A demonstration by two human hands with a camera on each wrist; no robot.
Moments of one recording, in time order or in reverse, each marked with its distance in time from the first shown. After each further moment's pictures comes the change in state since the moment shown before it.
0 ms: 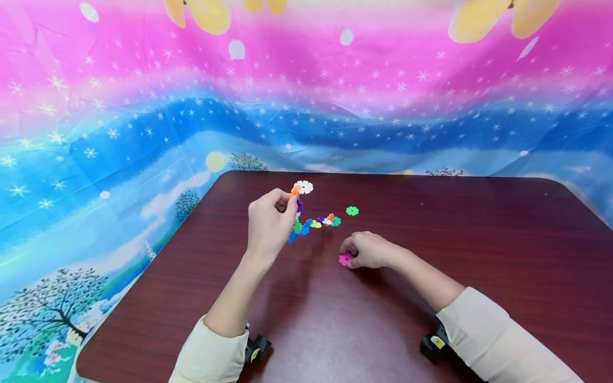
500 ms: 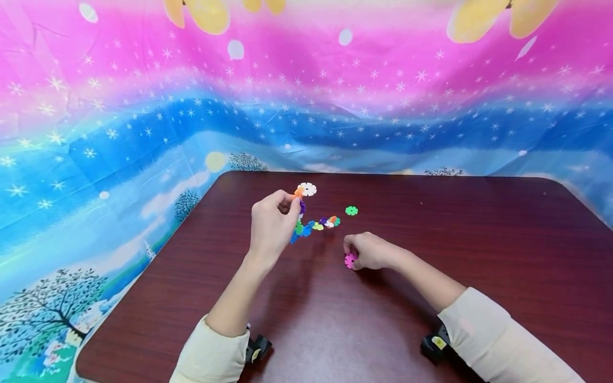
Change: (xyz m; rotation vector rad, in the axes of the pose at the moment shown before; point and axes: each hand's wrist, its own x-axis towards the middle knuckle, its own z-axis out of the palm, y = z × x) left_hand -0.001 0.001 0.004 -0.014 -0.025 -0.004; right_hand -0.002 0.001 0.002 0.056 0.016 0.040
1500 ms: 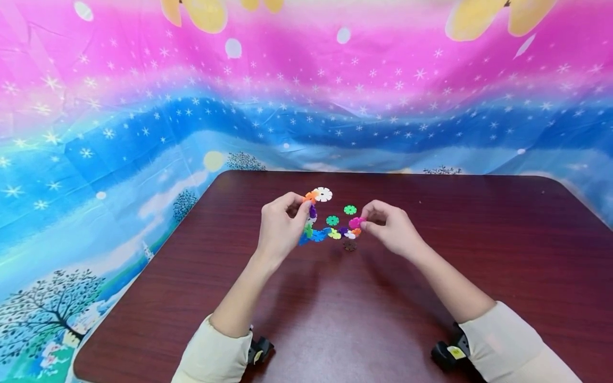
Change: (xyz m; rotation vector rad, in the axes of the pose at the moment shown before) left_hand -0.004 0.001 0.013 -0.109 -0.092 0.039; right_hand -0.032 -0.001 -0.033 0.469 0.556 -0.038
